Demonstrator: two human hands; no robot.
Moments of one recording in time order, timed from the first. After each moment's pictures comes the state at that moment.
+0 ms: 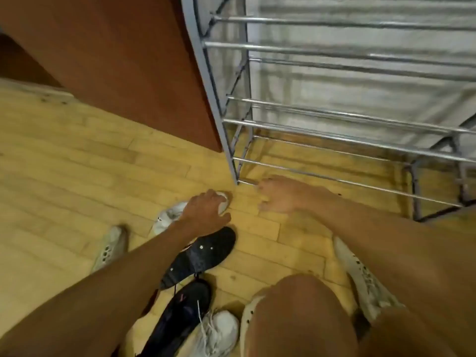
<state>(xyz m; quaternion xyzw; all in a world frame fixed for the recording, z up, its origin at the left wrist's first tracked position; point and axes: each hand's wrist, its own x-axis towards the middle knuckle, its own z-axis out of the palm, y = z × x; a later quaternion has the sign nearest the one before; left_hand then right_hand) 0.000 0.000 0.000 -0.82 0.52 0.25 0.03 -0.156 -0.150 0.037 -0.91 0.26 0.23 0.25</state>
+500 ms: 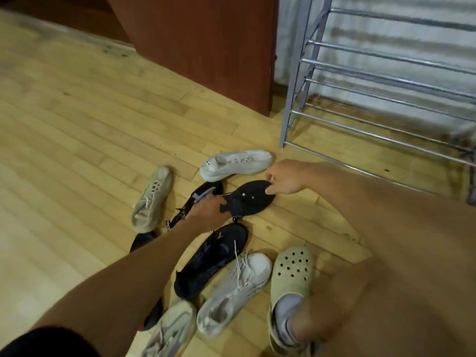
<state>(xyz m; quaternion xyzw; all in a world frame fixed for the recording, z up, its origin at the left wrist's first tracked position) 0.005 0.192 -0.050 -0.86 0.38 0.34 -0.04 -0.111 0.000 0.038 -0.90 0.20 0.32 0.21</state>
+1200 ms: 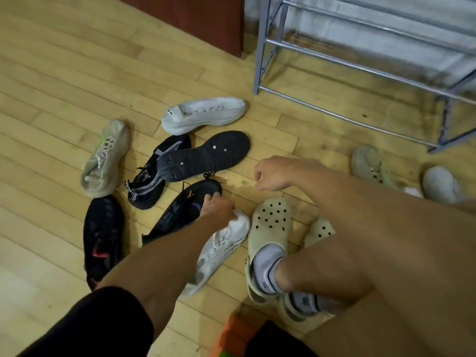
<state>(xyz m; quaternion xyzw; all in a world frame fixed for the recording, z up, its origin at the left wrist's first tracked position) -0.105 0.198 -0.175 -0.80 0.50 0.30 0.15 -0.185 0.049 -0.040 -0.85 0.26 0.37 0.26</state>
